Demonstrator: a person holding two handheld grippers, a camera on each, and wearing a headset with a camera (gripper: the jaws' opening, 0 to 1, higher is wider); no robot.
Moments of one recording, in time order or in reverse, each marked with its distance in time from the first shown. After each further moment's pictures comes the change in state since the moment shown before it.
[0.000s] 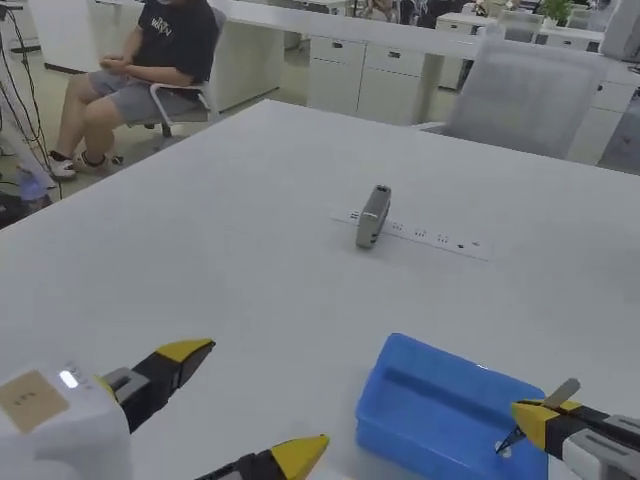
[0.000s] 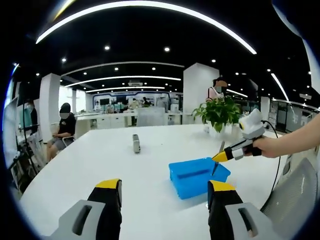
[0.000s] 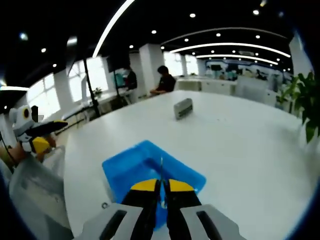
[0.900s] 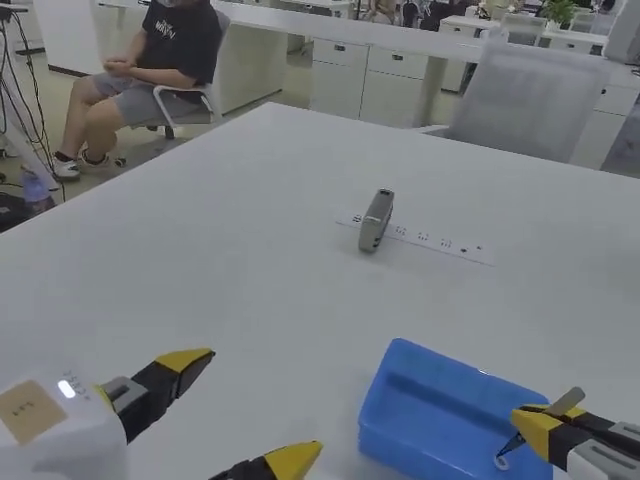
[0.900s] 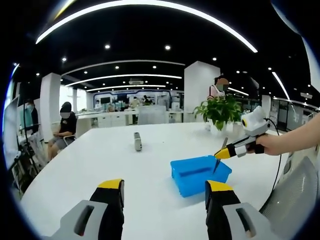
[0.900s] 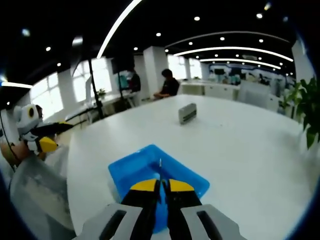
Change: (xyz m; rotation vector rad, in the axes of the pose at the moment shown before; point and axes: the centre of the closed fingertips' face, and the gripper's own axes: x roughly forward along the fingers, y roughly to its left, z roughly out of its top) left arm -0.003 0.002 -0.002 0.000 0.015 0.010; right arm -0.014 0.009 0.012 -0.027 -0.038 0.017
